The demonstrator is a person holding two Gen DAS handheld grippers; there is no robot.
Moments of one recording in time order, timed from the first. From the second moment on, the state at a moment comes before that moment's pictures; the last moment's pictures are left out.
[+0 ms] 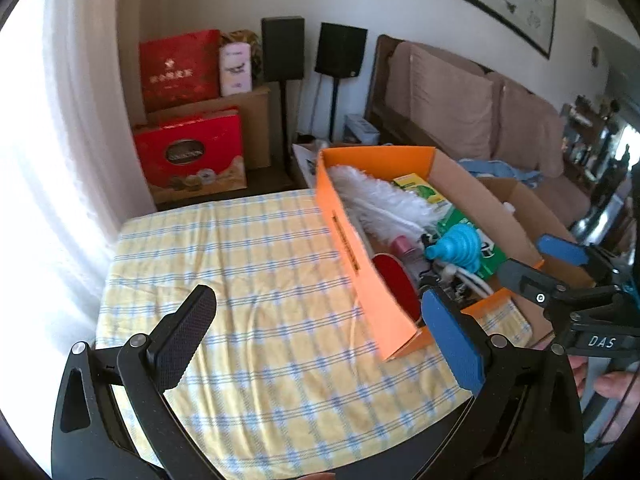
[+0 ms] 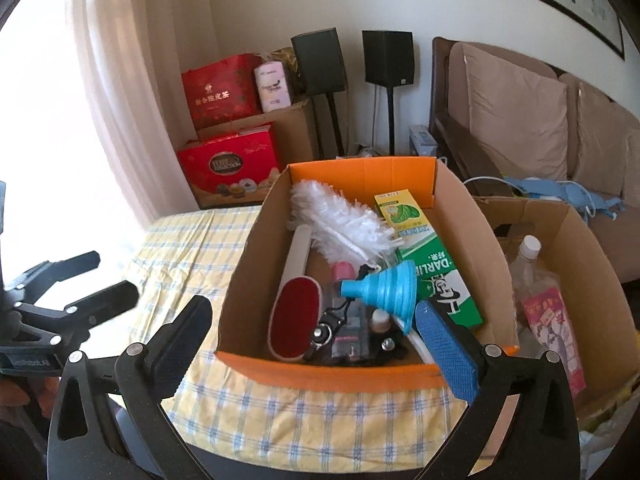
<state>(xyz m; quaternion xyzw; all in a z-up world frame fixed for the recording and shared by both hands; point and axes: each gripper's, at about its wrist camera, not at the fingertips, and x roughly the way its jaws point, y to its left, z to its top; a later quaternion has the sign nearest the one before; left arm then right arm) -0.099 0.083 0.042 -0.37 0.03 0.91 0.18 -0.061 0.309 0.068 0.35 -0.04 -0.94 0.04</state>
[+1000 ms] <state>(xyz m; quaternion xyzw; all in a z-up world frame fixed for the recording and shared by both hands) -0.022 0.024 0.037 -0.36 0.00 0.93 0.06 0.010 0.272 0.071 0.32 -0.04 -0.95 0.00</state>
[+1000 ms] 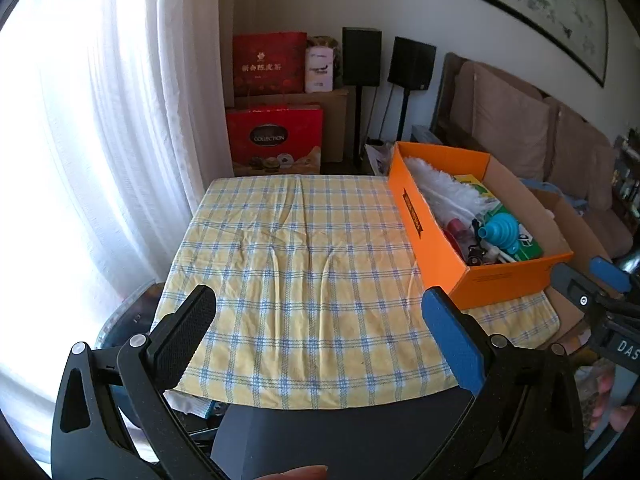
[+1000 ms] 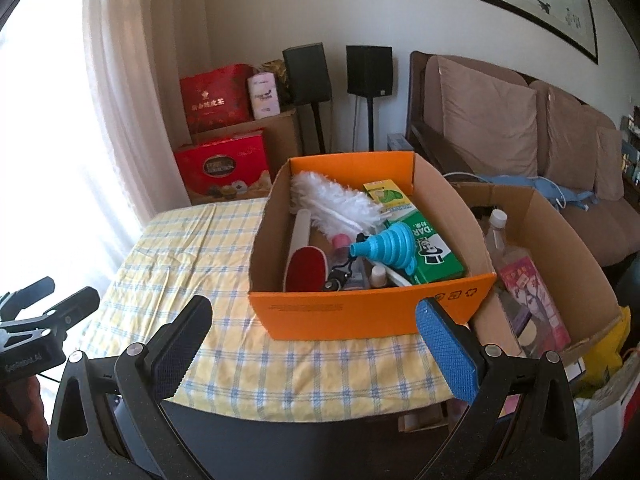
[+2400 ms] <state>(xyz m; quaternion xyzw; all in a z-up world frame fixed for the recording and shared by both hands) -0.013 0.011 0.033 -0.37 0.00 0.93 0.05 0.017 0.250 0.064 0.33 -0.04 -0.94 0.00</state>
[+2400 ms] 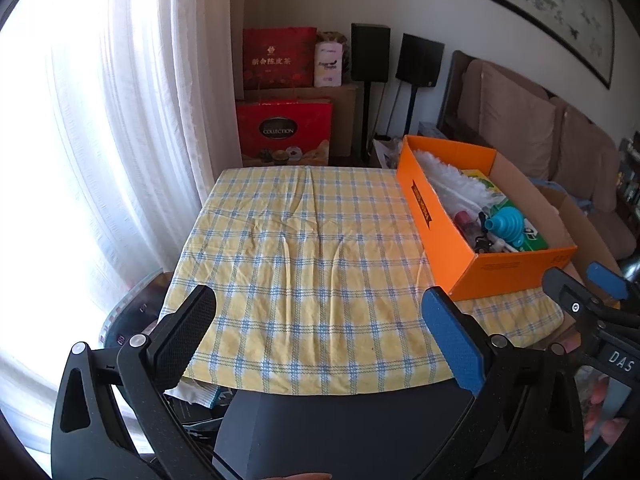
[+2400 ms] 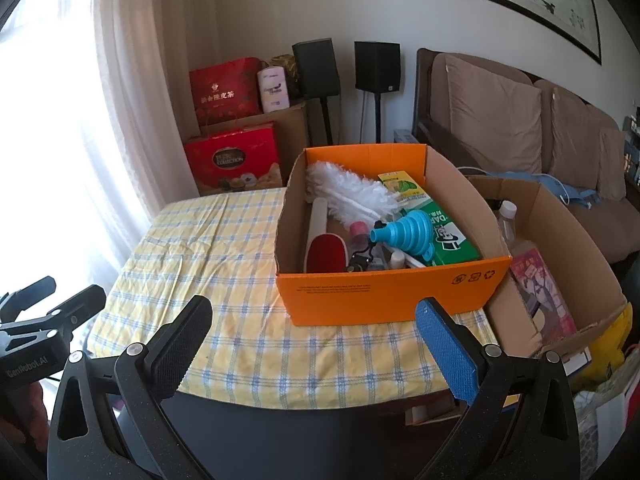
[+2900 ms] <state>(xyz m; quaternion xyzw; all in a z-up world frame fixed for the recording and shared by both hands) -0.013 0.012 0.033 -0.37 0.00 0.93 0.06 0.017 0.250 0.064 0.33 -0.04 -0.94 0.00</state>
